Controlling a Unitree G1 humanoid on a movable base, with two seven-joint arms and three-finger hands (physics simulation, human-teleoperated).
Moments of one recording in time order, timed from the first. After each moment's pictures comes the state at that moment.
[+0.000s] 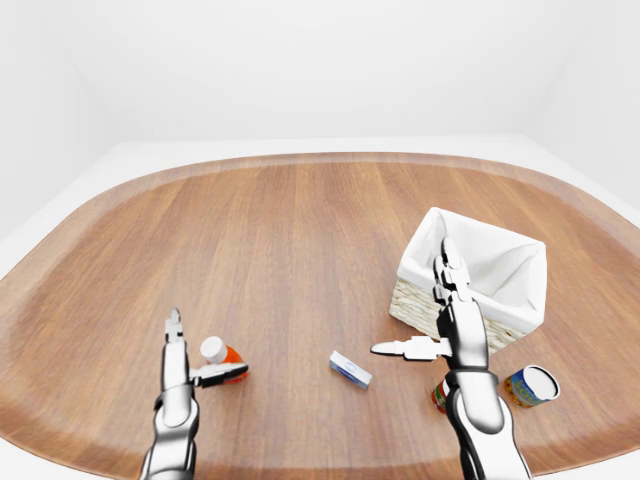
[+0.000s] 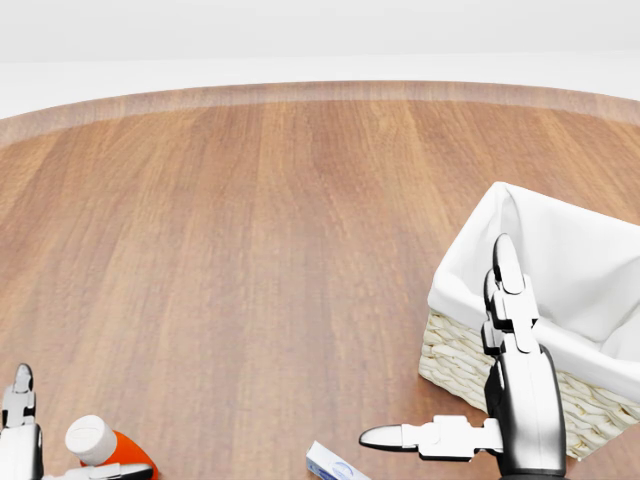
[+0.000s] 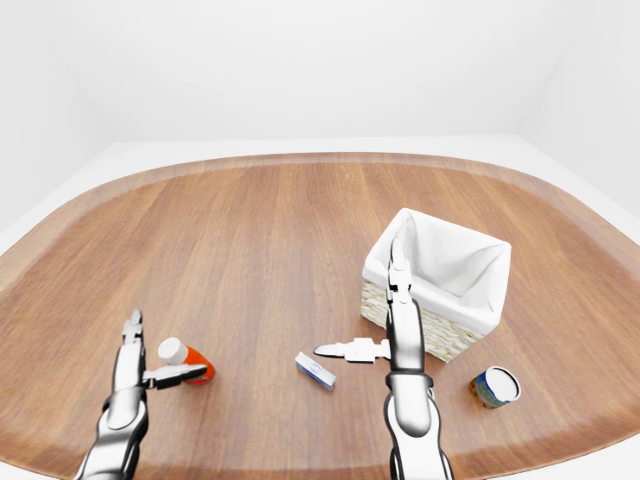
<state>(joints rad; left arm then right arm) 0.03 0.16 0.24 0.41 0.18 -0.09 0.17 0.25 0.00 0.07 -0.46 -0.18 0.03 -0.08</state>
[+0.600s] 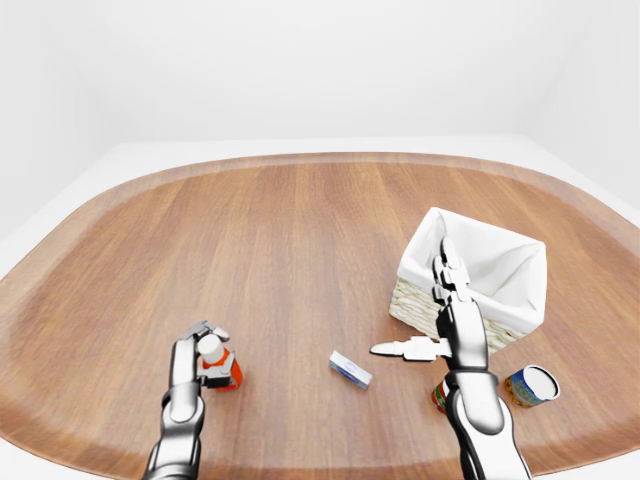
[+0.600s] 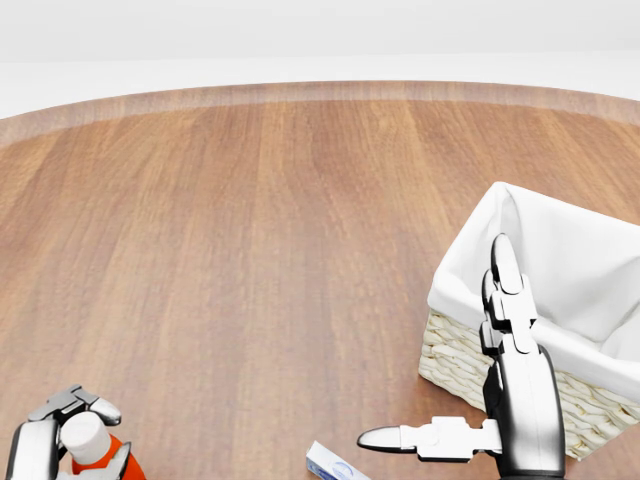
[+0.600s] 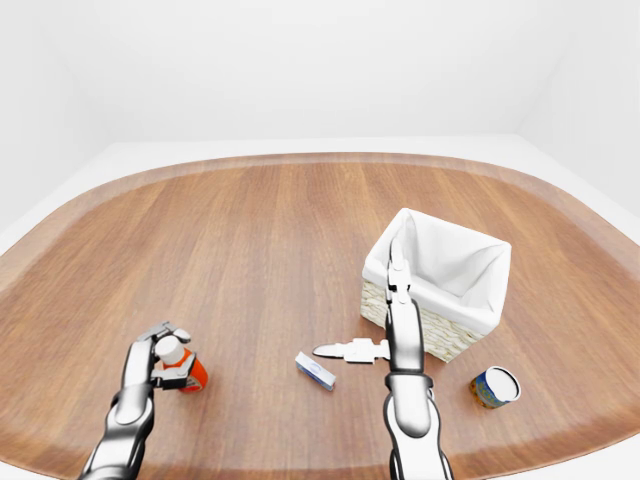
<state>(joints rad) 0.00 0.16 0.22 0.46 0.22 -0.09 0.15 0.26 0.00 0.08 -0.46 -0.18 0.04 -0.08</state>
